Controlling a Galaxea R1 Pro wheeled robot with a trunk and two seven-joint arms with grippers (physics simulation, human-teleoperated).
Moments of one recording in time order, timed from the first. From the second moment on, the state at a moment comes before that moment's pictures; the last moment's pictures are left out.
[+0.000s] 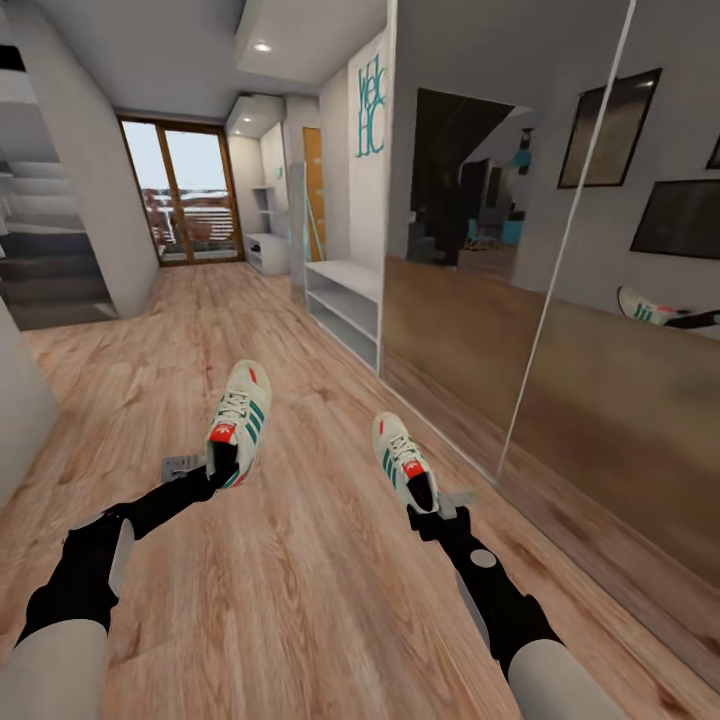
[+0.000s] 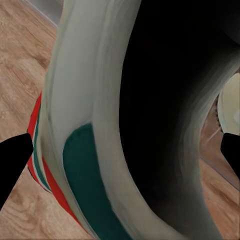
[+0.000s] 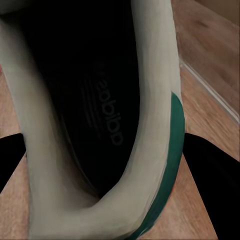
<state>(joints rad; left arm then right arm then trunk) -0.63 0.10 0.50 -0.95 -0.08 0.33 -0.83 -0.60 0.12 -0.06 -0.64 0.22 -0.07 0.09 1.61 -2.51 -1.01</state>
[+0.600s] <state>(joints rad) -0.63 0.10 0.50 -0.95 -0.08 0.33 -0.83 -0.60 0.12 -0.06 -0.64 0.22 -0.07 0.09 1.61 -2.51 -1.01</state>
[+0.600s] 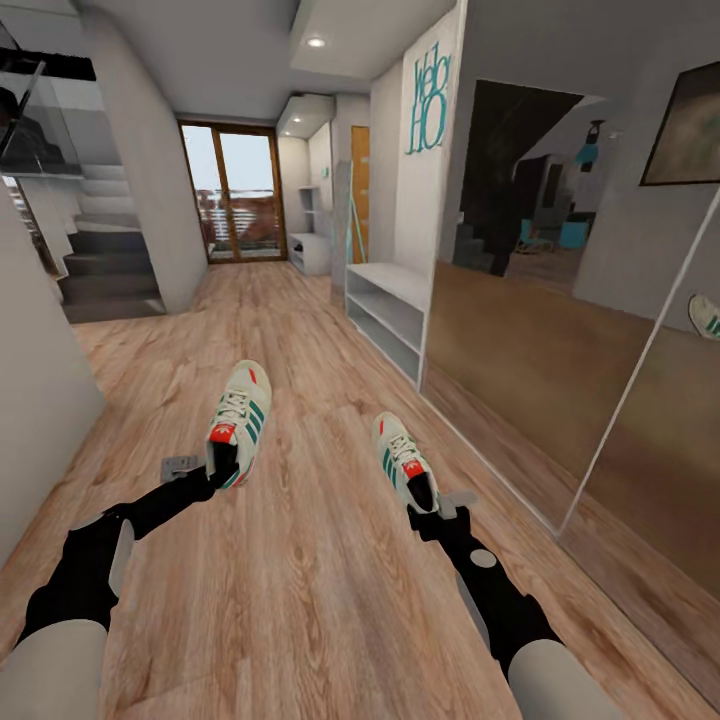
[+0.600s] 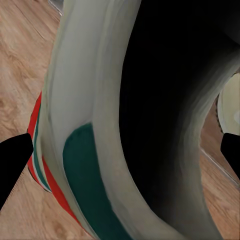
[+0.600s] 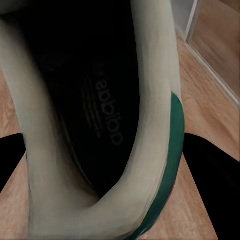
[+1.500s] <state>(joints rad) -0.63 0.10 0.50 -0.95 -0.08 0.33 -0.83 -0.60 0.12 -0.06 -0.64 0.23 -0.07 0.09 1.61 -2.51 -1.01</state>
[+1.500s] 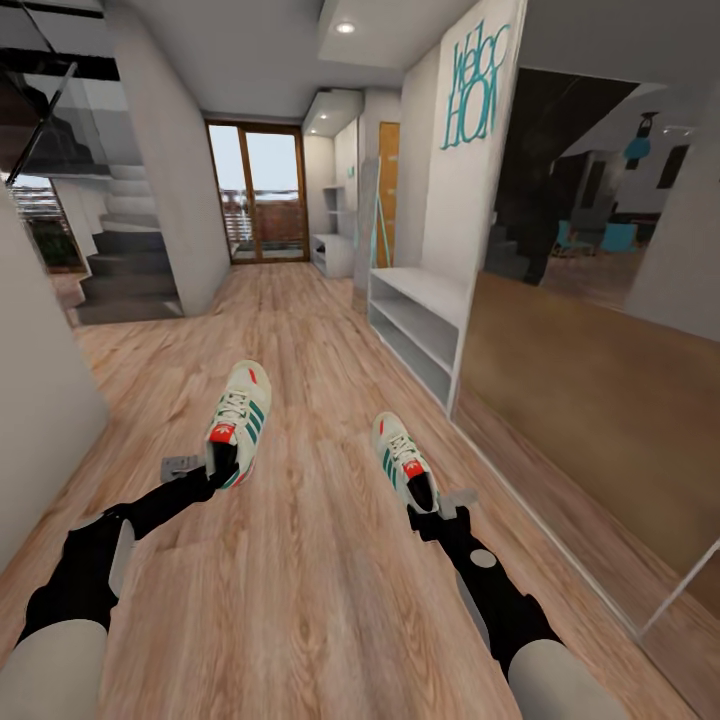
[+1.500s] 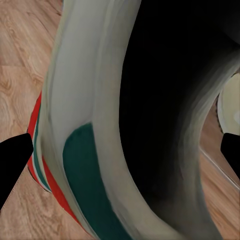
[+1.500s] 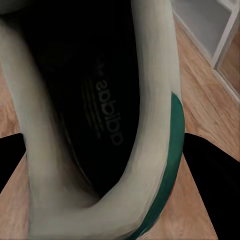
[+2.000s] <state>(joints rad) -0.63 0.10 0.50 -0.95 -0.08 0.33 -0.83 -0.60 0.12 -0.06 -0.65 0.23 -0.07 0.09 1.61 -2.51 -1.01</state>
